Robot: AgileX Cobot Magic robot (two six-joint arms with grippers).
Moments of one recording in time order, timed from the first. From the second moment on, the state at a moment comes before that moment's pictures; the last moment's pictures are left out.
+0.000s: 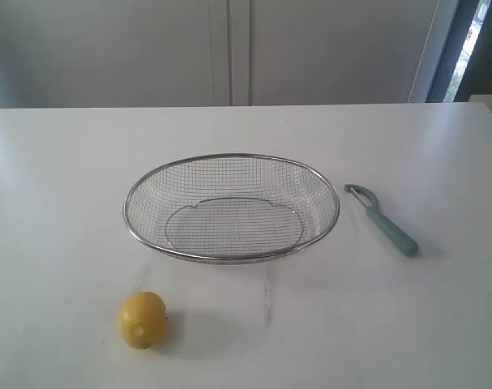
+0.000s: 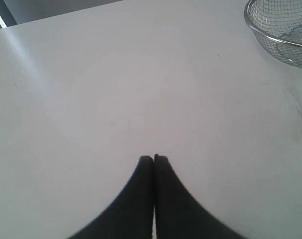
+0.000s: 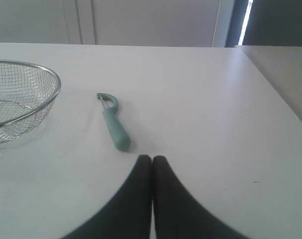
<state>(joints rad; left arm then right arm) -0.06 0.00 0.02 -0.10 0.42 0.26 0.01 0.01 0.00 0.02 0.32 -0.04</state>
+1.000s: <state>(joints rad) -0.06 0.00 0.02 -0.10 0.42 0.26 0.01 0.01 0.00 0.02 0.28 -0.04</state>
